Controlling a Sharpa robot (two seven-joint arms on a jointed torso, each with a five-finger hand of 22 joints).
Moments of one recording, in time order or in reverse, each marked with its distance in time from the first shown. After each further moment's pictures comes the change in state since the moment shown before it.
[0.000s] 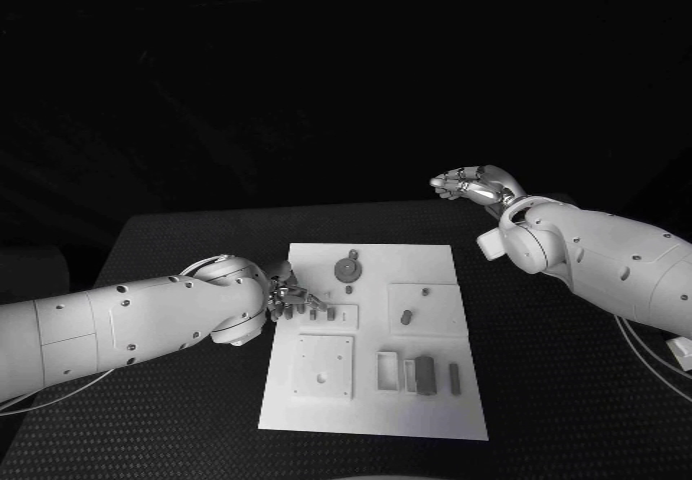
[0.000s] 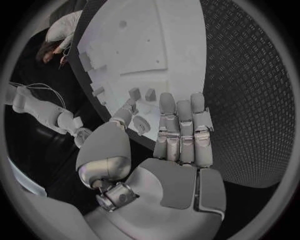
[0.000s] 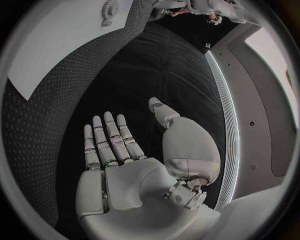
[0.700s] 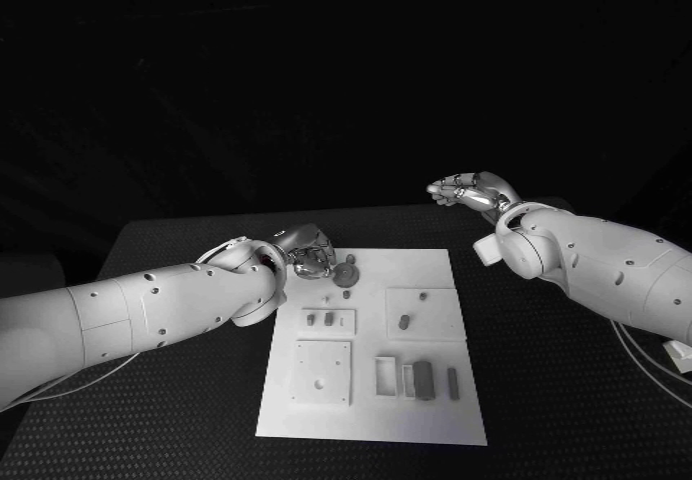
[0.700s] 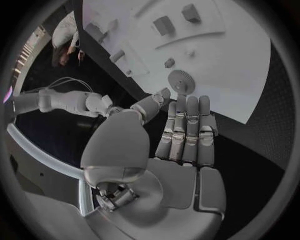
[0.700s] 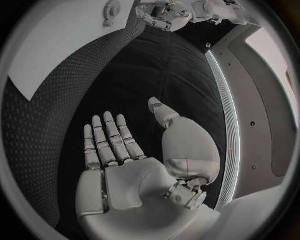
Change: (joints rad) left arm 0.017 0.129 0.007 -0.172 -0.089 -0.218 0.462; left_hand 0.462 0.065 0.198 -0.141 0.023 -0.107 0.070 -0.038 -0.037 -0.190 0.133 -0.337 -0.243 -0.119 0.116 -0.196 -0.121 0.000 -0.108 0.120 -0.189 -0.078; right arm -0.004 0.002 0.000 -0.004 0.000 0.000 0.001; right_hand 0.004 0.004 0.000 0.000 0.000 -0.004 -0.004 0.005 -0.003 0.004 0.004 0.000 0.000 0.008 0.007 0.000 0.006 0.000 0.000 0.000 0.000 0.029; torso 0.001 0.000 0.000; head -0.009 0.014
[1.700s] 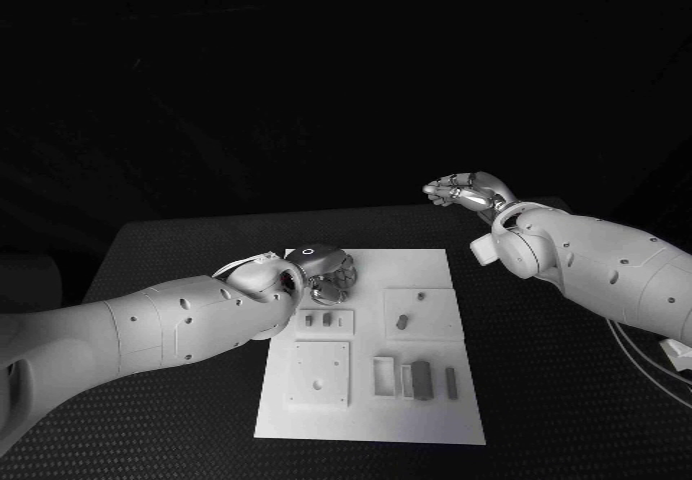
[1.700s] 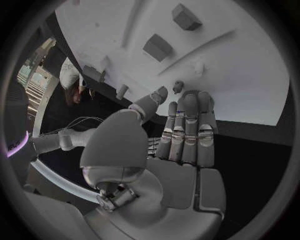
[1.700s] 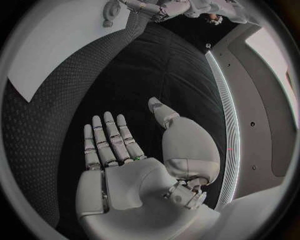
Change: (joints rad) left arm -0.060 0.082 -0.005 -0.081 -0.292 0.049 0.092; left_hand -0.018 -0.010 -0.022 0.011 -0.008 0.005 -0.002 -0.029 -0.061 0.025 0.022 -0.178 -0.094 0.099 -0.039 0.042 0.062 -0.006 0.103 -0.046 0.017 0.049; right arm 0.000 0.001 0.000 0.002 -0.003 0.000 -0.001; right_hand 0.000 0.000 0.000 0.000 0.000 0.000 0.000 0.000 -0.001 0.000 0.000 -0.004 0.000 0.000 0.000 0.000 0.000 0.000 0.004 -0.004 0.000 0.024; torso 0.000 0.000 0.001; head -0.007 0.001
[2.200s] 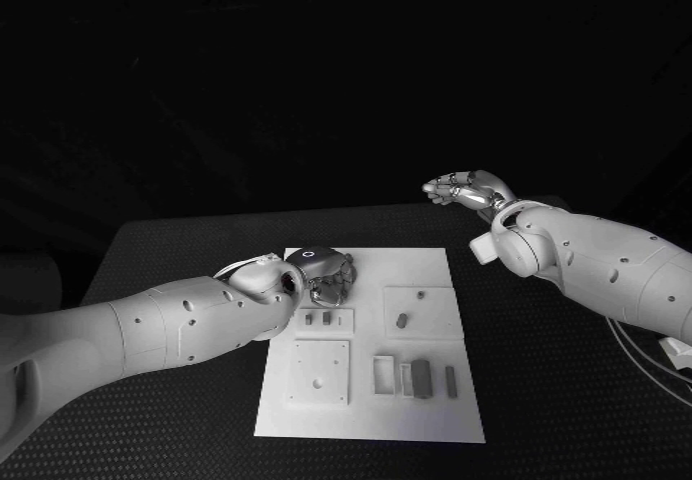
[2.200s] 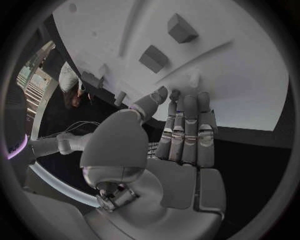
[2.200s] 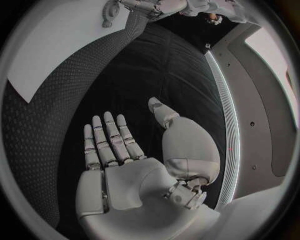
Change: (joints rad) left arm -0.011 0.013 -0.001 -0.024 -0.022 0.024 -0.013; left_hand 0.000 0.000 -0.003 -0.003 0.000 0.004 0.004 -0.004 -0.015 0.003 -0.003 -0.019 -0.012 0.002 -0.002 0.043 0.029 0.006 0.011 0.000 0.012 0.029; right arm 0.000 -0.002 0.000 0.005 0.000 0.000 0.000; right_hand 0.000 0.000 0.000 0.000 0.000 0.000 0.000 0.000 -0.001 0.000 0.000 0.000 0.000 0.000 0.000 0.000 0.000 0.000 0.000 0.000 0.000 0.000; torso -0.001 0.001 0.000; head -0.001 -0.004
